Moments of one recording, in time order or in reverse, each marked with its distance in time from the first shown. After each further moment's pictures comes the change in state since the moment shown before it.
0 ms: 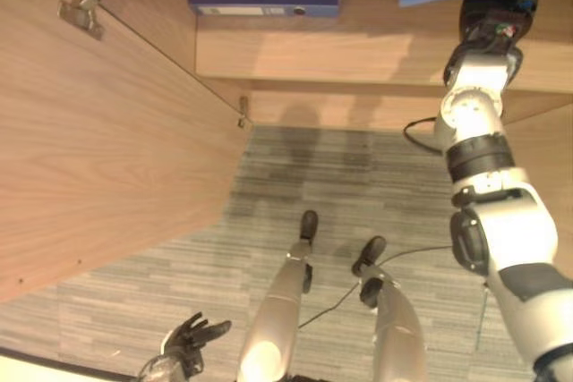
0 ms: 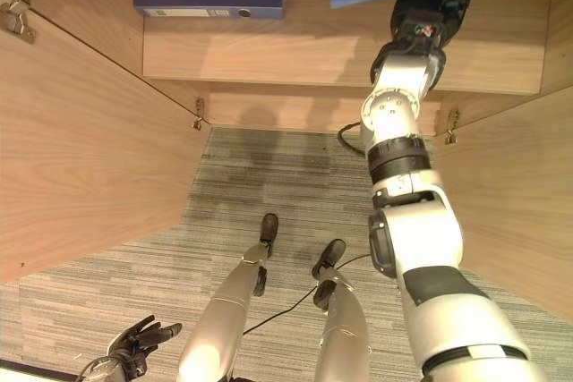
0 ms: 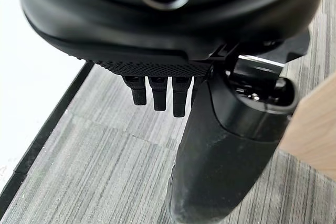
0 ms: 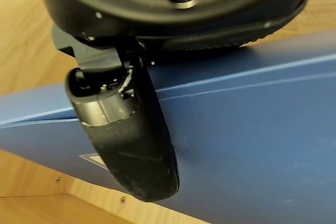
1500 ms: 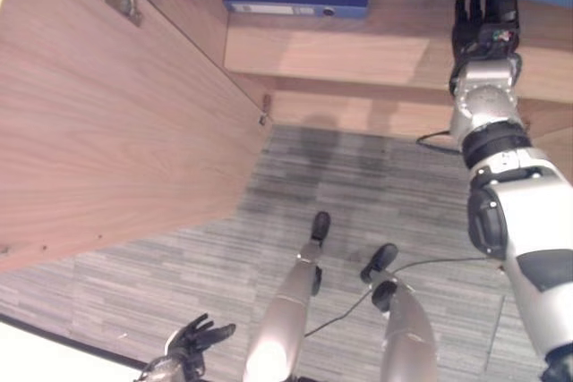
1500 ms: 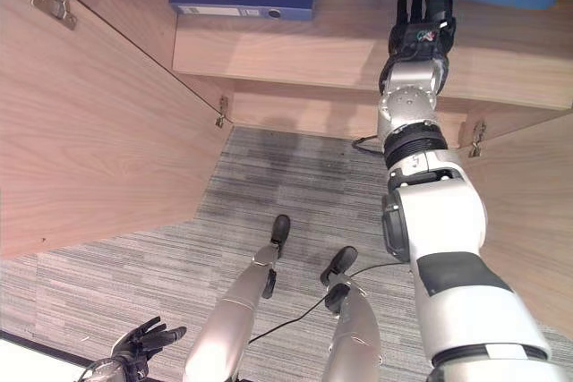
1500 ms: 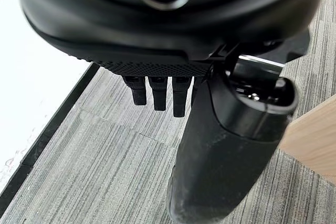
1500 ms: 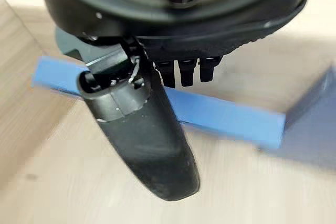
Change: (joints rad) left arm 0.010 0.004 -0.049 -0.009 -0.005 -0.002 -0.043; right arm -0.078 -0.091 0.131 0.400 -0.029 0.246 0.010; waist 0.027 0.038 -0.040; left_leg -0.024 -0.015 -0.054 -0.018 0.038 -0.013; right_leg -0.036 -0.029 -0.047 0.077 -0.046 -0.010
